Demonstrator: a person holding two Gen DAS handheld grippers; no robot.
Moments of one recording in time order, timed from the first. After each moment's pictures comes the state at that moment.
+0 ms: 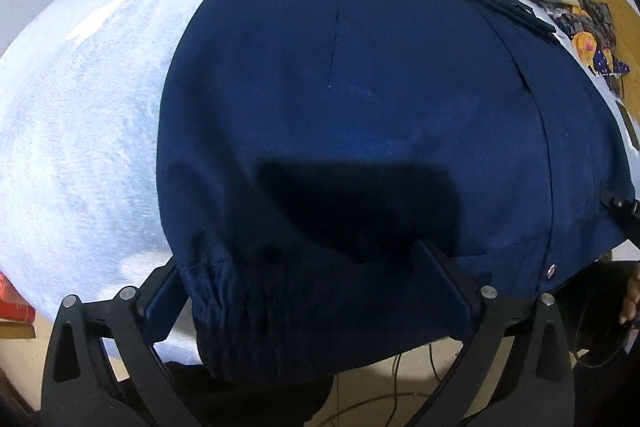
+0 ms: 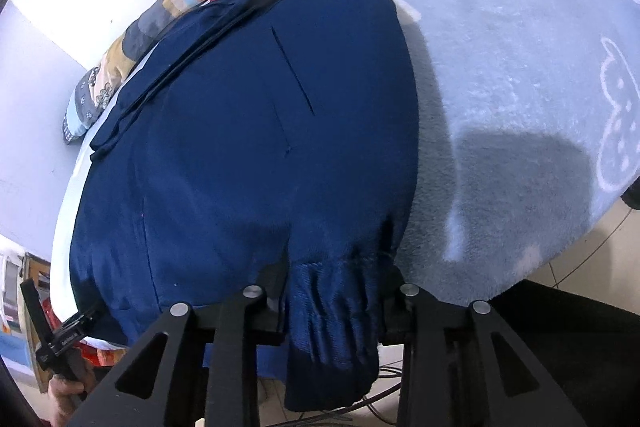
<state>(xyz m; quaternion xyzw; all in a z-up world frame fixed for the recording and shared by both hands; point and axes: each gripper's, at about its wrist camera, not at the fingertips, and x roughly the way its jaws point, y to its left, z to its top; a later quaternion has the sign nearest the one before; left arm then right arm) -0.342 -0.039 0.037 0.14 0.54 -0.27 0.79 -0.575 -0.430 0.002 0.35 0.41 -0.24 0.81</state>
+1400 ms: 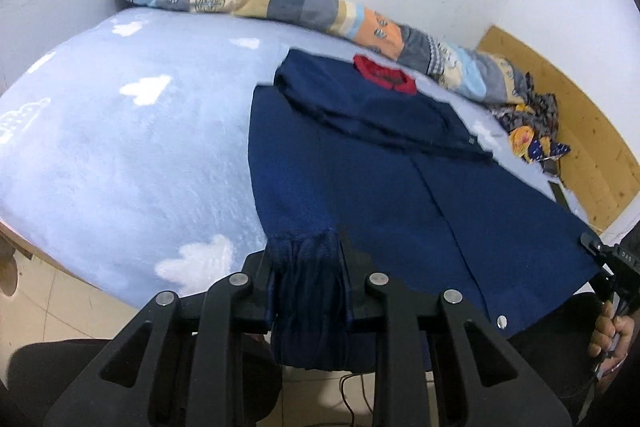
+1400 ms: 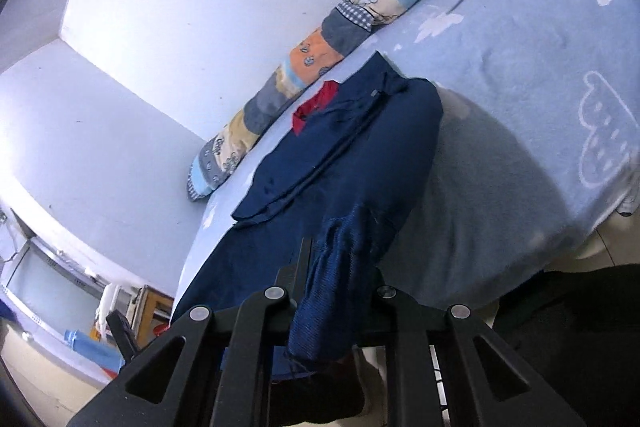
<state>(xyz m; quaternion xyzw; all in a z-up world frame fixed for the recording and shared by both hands) -0.397 0.052 0.161 -0.01 0.42 -0.32 0.85 -0.668 -0.397 0.109 0.43 0.22 -0.10 0.87</state>
